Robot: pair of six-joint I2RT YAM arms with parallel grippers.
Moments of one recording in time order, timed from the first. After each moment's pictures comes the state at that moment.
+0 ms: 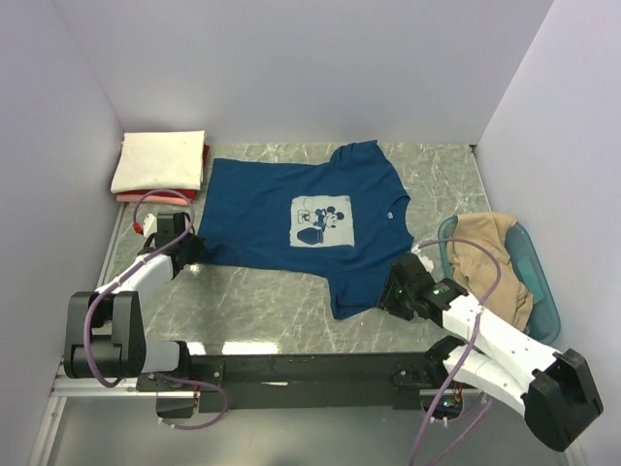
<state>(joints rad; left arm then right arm) 0.01 1.32 0.61 -0.10 -0.12 -1.05 0.57 0.91 0.45 -0.65 0.10 0.94</state>
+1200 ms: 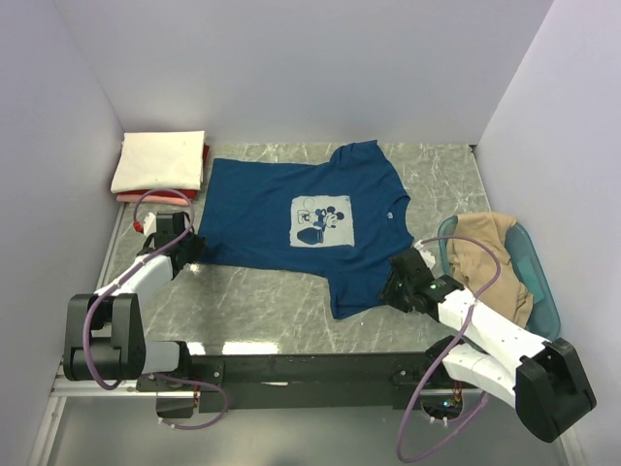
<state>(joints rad) 0.01 1.31 0.61 -0.09 -0.10 -1.04 0.50 0.98 0.44 -0.51 0.14 0.93</state>
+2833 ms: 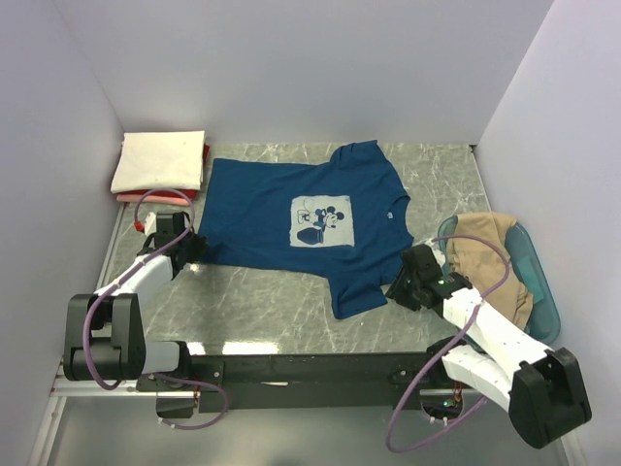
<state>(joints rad) 0.01 1.31 0.61 -0.09 -0.08 -1.04 0.38 0.94 0.47 -0.59 0.11 0.88</state>
